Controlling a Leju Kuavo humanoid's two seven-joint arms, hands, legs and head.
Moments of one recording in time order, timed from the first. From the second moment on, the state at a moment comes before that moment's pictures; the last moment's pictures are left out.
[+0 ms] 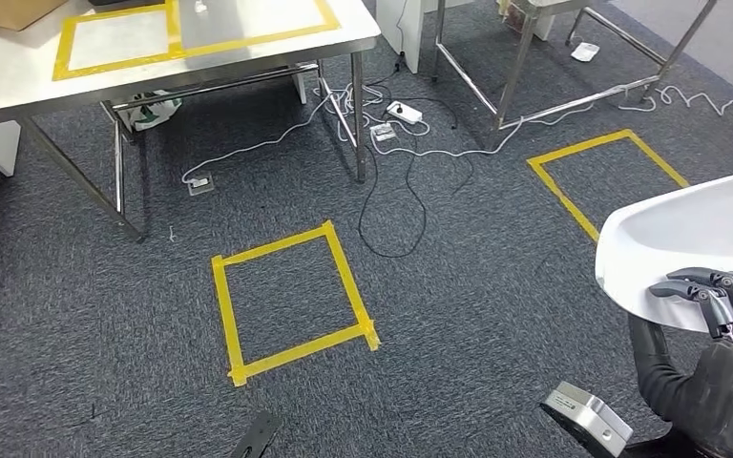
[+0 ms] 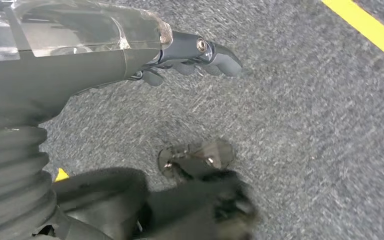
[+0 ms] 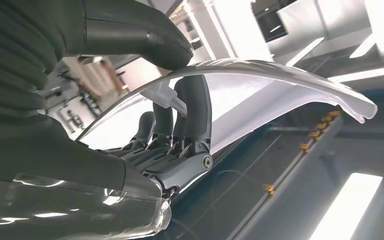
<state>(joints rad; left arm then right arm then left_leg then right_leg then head) -0.14 0.01 -1.02 -0.22 0.89 0.27 -0.48 -0.21 -0.49 0.54 -2.12 1.14 -0.64 0.29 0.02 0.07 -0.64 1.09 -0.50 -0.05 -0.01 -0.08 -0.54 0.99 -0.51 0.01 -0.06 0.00</state>
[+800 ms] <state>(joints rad) -0.13 -0.01 -1.01 -0.22 0.89 0.26 -0.47 -0.23 -0.48 0.55 -2.13 1.16 -0.60 0.30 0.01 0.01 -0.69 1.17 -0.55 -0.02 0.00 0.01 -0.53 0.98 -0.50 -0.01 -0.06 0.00</state>
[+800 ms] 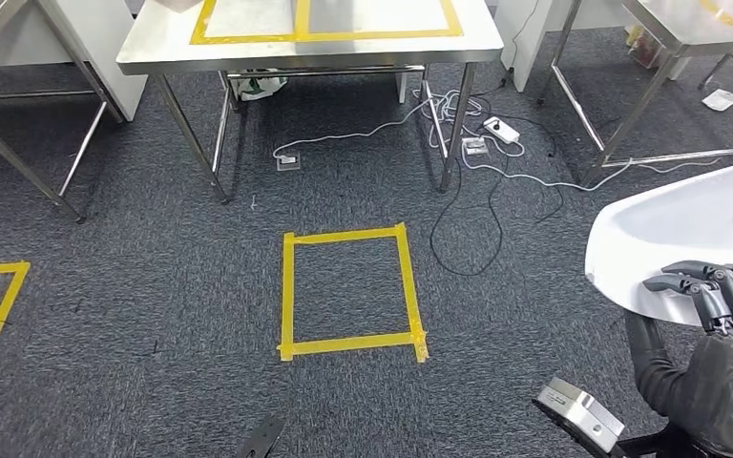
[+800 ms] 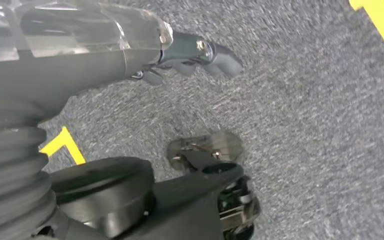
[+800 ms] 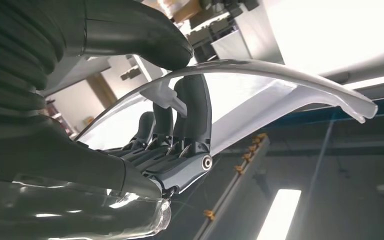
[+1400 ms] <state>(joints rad) -0.13 -0.01 -1.00 -0.22 0.89 0.26 -0.48 -0.22 -0.48 0.57 -2.14 1.18 -0.59 0.30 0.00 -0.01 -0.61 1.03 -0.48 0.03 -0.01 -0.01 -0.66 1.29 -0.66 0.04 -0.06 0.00</state>
